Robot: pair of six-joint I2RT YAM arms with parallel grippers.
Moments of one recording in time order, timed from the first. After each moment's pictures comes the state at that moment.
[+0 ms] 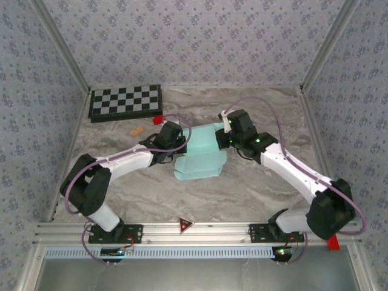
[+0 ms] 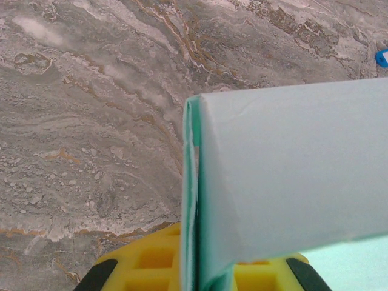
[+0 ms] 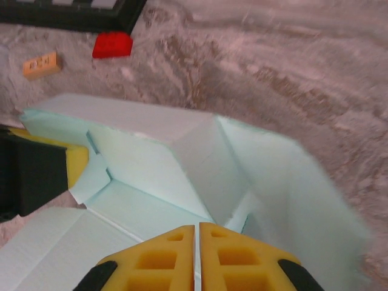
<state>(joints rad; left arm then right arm) -0.69 1.60 0.96 -0.13 -0.10 -0.65 0.58 1.31 1.05 -0.43 0.03 0.21</state>
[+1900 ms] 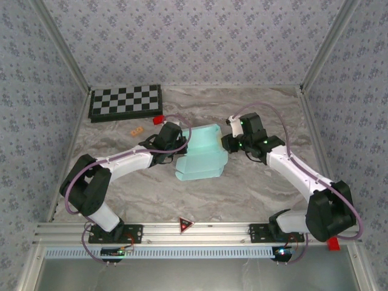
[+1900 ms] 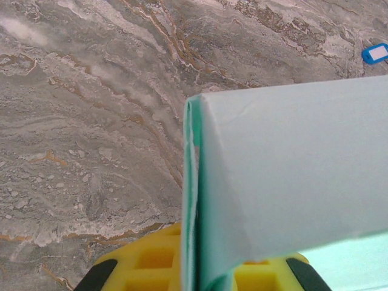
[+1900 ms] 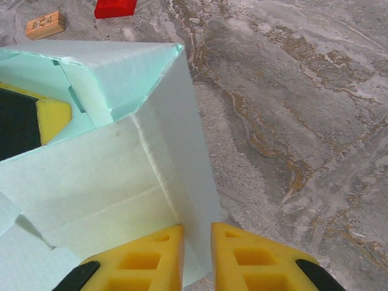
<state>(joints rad) -0.69 1.59 0.94 -0.09 -0.07 -0.64 0.44 1.31 0.93 -0.38 -0.21 0.10</state>
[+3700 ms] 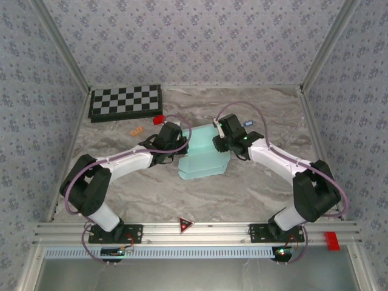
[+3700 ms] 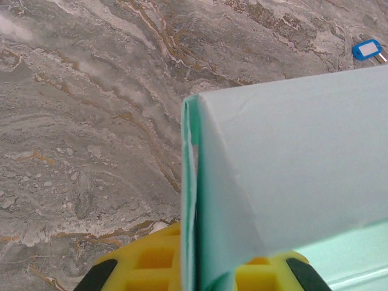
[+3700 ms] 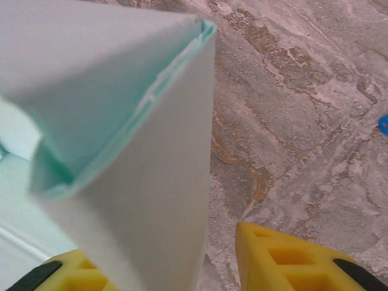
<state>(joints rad) -0.69 1.59 0.94 -0.09 -0.05 -0.64 0.58 1.51 1.04 -0.40 0.15 0.07</state>
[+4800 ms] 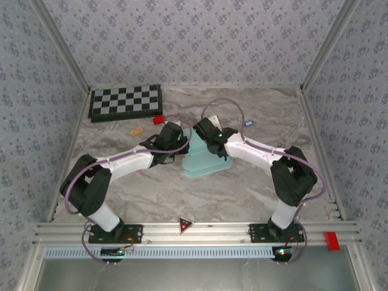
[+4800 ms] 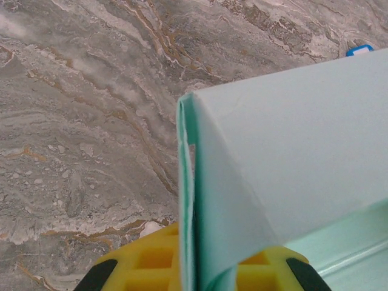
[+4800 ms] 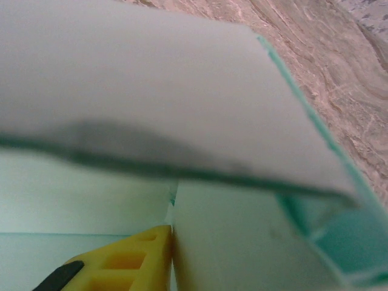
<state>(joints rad) -0.69 1.60 0.94 -0.08 -0.05 -0.67 0.75 1.74 1.26 -0.62 0.68 0.20</state>
